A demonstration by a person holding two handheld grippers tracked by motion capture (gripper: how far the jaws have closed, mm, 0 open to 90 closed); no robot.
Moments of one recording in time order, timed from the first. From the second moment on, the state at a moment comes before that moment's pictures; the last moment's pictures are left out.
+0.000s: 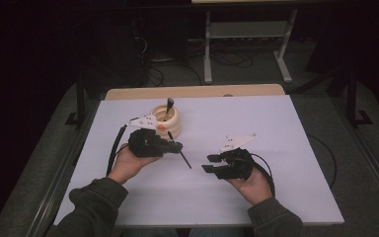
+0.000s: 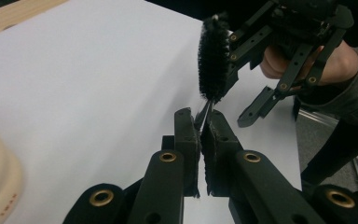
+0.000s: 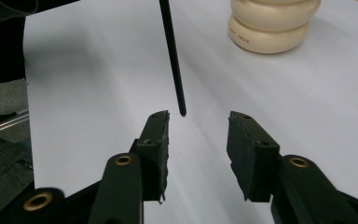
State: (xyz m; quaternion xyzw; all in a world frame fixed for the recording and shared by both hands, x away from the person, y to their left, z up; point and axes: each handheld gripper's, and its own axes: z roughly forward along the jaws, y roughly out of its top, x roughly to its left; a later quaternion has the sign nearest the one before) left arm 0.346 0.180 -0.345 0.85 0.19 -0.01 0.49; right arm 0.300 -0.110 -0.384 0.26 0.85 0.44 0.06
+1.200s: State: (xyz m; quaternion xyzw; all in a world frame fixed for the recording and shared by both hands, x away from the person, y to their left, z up) left arm 0.356 0.196 -0.336 0.85 0.21 0.01 0.48; right arm 0.302 -0.161 -0.396 0.32 0.83 0.45 0.08
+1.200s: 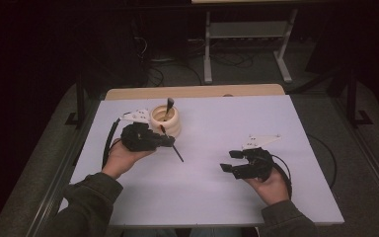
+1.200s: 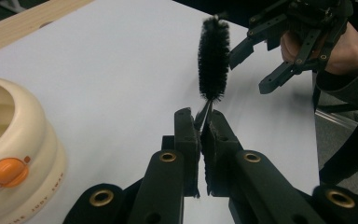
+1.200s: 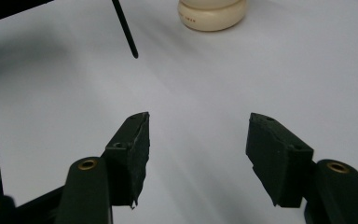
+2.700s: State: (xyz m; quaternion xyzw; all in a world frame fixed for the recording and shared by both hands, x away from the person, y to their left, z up) left arm 0.370 0.213 -0.306 0.84 0.24 0.04 0.48; right arm 0.293 -0.201 -0.400 0.36 0.81 0.45 0.10
